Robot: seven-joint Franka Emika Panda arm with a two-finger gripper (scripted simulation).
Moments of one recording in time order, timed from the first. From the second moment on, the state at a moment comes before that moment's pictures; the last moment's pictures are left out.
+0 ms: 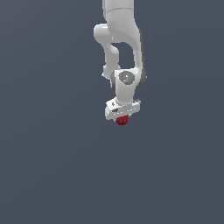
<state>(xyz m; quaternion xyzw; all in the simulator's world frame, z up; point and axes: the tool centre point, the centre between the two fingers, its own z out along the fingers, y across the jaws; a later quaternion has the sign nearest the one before) -0.098 0.060 0.047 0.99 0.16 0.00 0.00</state>
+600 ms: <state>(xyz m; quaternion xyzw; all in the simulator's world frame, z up) -0.101 0.034 0.072 0.99 0.16 0.00 0.00</state>
